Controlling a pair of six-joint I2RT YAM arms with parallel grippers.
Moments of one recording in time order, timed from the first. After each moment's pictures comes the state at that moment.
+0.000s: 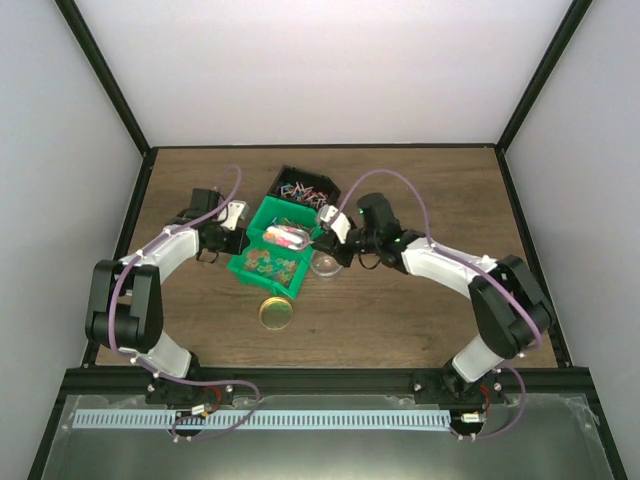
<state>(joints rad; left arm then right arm) -0.14 1.58 0.94 -0.43 0.33 0.08 0.61 1.59 0.93 0.06 -0.59 -0.31</state>
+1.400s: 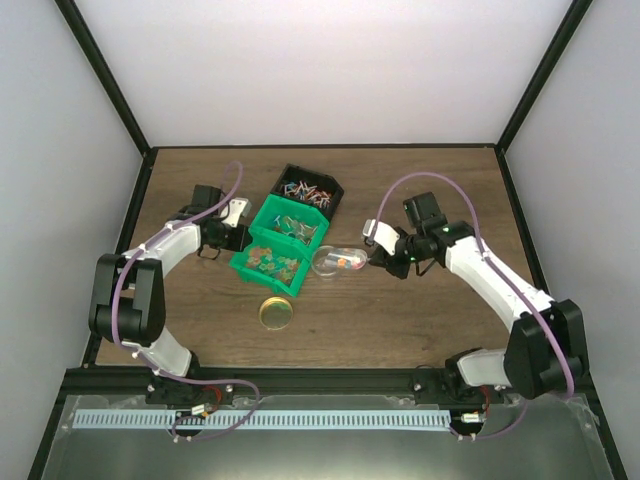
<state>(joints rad) -0.14 1.62 0.99 -0.44 0.36 0.08 0.36 1.31 0.95 -0.70 -0.50 -0.75</state>
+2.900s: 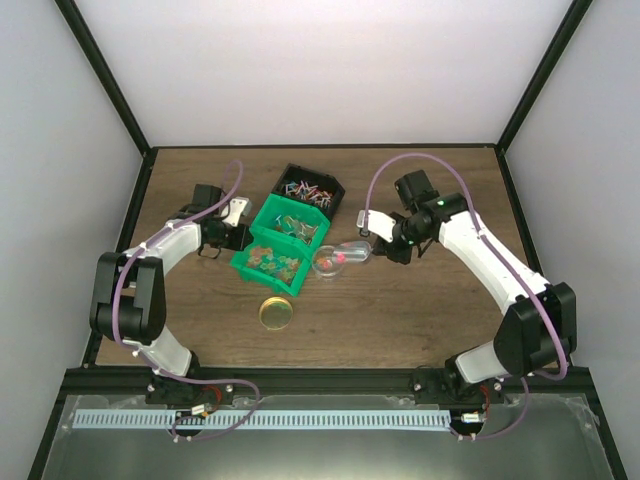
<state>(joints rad) -0.14 1.63 0.99 -0.44 0.38 0.08 0.39 1.44 1.24 -0.98 -0.37 -0.90</state>
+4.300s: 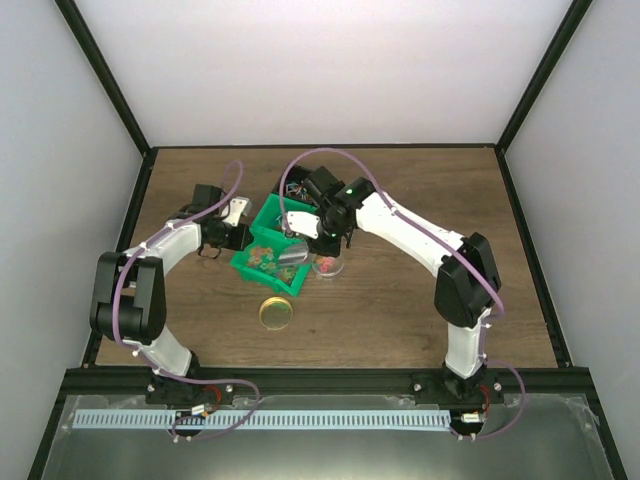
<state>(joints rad) -0.14 1.63 0.99 -0.44 0.38 0.08 0.76 1.87 1.70 -1.03 -0.22 -0.71</state>
